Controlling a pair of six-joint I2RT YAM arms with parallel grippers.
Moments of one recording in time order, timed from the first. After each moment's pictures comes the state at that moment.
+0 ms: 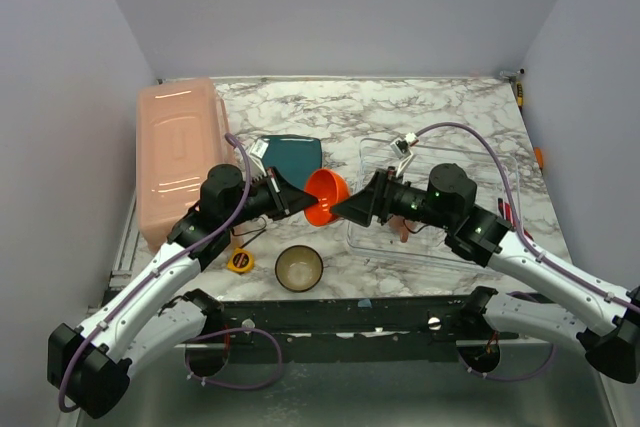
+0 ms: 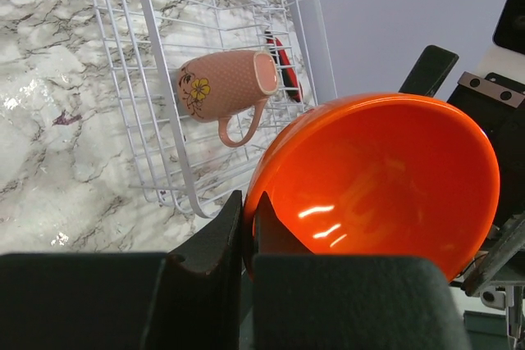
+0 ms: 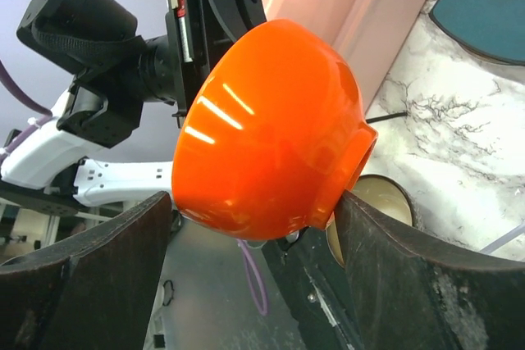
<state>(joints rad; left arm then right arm) -0.56 0.85 0.66 -0.06 0.43 -0.93 0.83 0.95 0.80 0.03 -0.33 0.81</state>
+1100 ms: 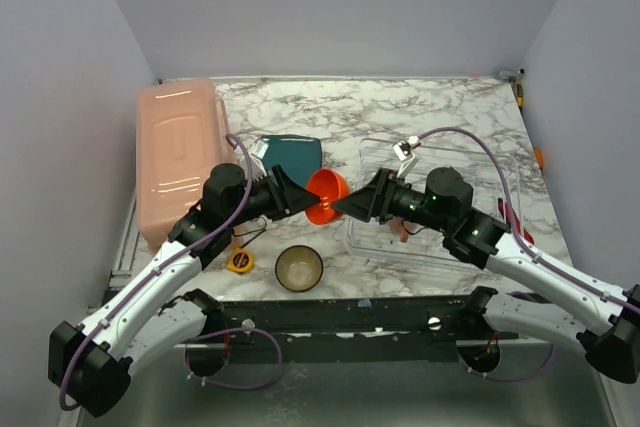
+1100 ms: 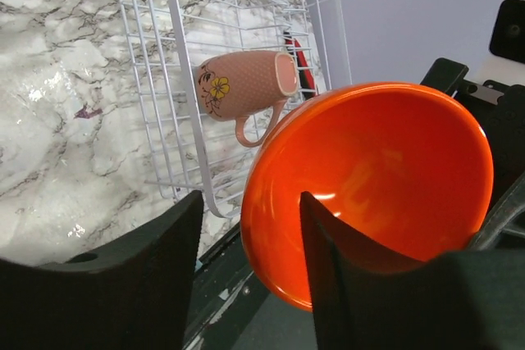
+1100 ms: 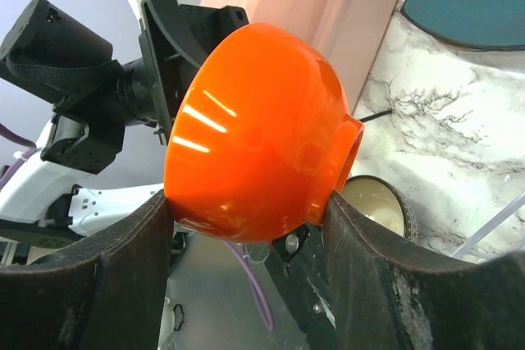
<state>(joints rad) -0.55 0.87 0.67 -0.10 0.40 -0.92 0.83 0.96 0.75 0.06 -0.26 0.89</state>
